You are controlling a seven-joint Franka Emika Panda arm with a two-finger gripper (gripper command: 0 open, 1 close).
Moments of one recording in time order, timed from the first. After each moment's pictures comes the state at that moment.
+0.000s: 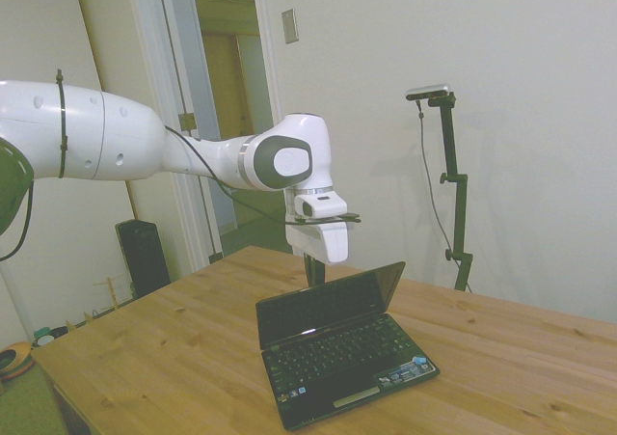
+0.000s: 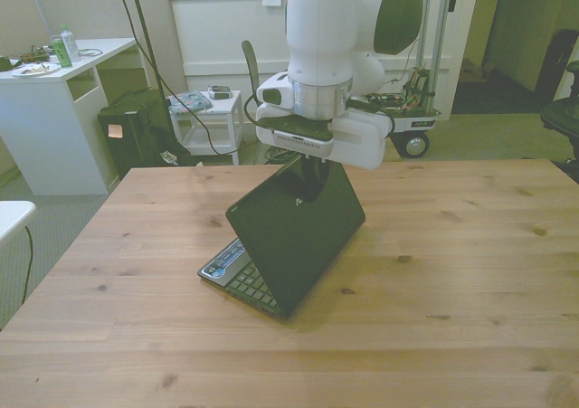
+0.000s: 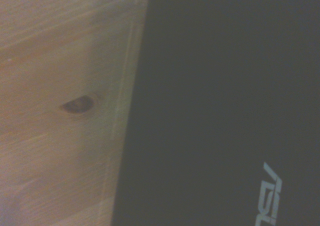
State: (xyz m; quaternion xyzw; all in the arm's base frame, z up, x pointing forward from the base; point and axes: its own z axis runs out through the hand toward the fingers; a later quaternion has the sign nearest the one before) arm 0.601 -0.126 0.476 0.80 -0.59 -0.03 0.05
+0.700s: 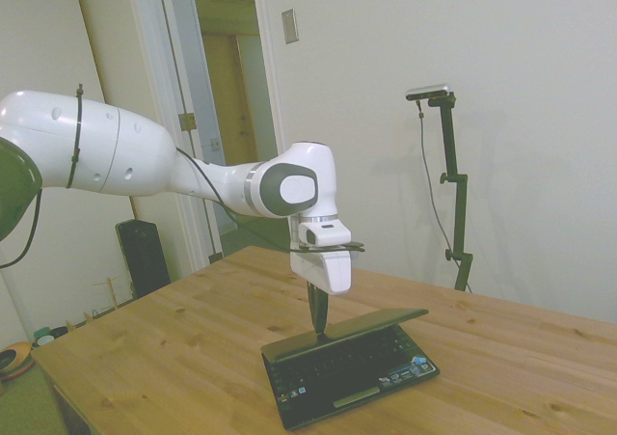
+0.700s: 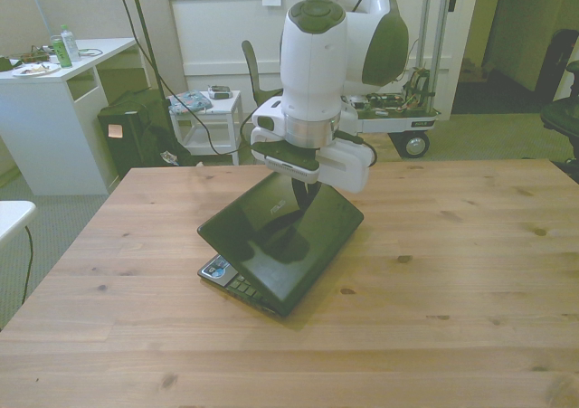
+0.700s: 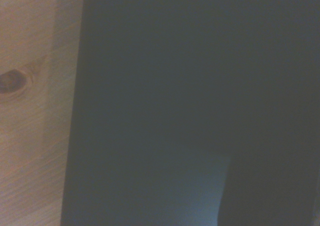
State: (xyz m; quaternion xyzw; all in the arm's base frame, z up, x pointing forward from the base) arm 0.594 -0.136 0.423 0.79 -0.60 -0.05 0.08
